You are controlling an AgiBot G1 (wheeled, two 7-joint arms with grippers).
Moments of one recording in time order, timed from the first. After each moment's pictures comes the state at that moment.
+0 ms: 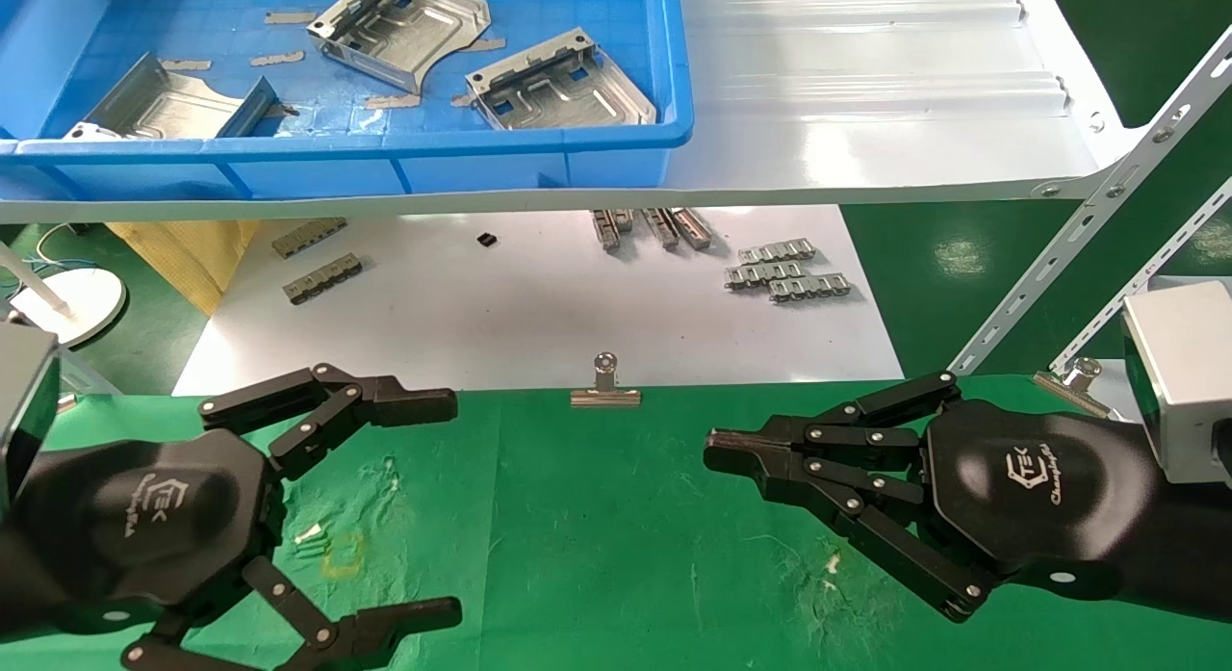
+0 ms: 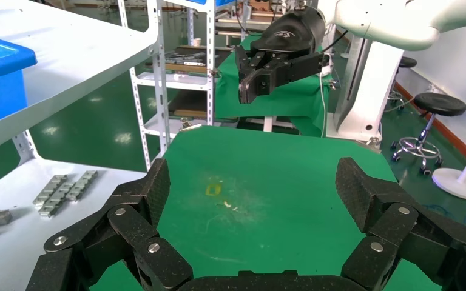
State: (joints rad) left arm -1.09 0.61 0.28 -1.28 0.74 1.49 -0.19; right arm 1.08 -0.57 -0.37 1.23 -0.65 -1.43 0.11
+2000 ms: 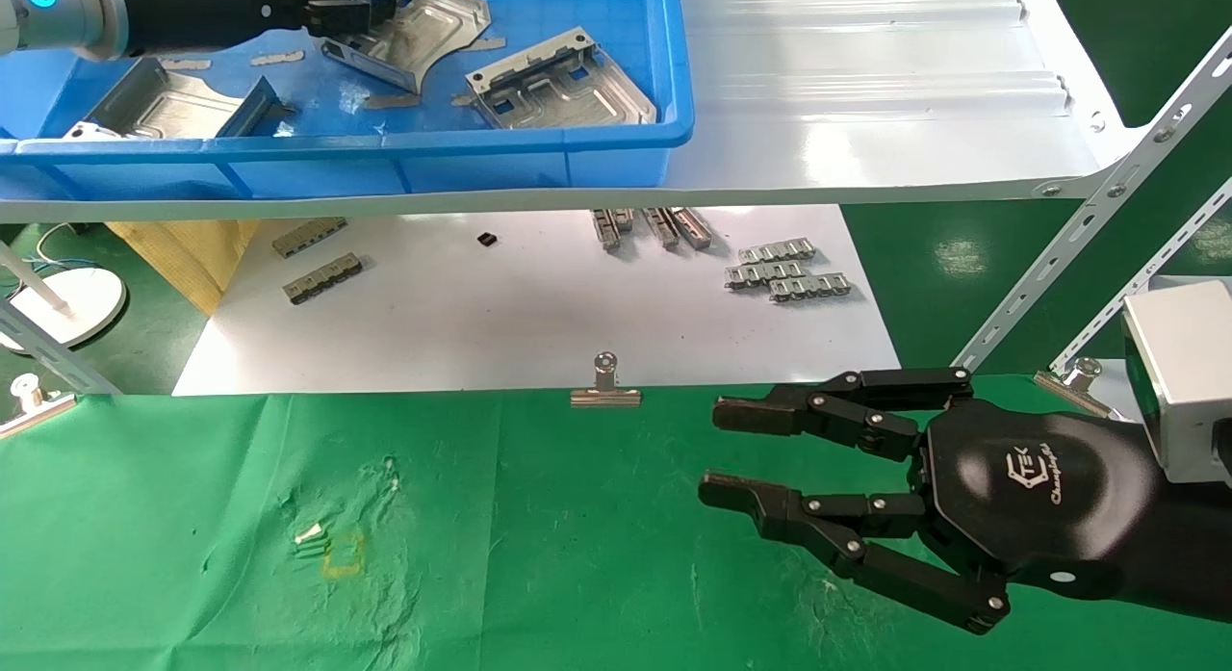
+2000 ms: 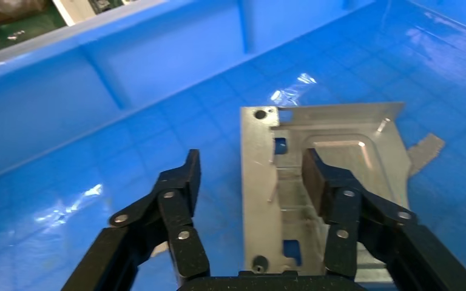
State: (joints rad) left arm -2.10 1.21 0.57 -0.02 1.48 0.84 -0.15; right arm 1.08 -0.57 -0.37 1.23 -0.65 -1.43 0.11
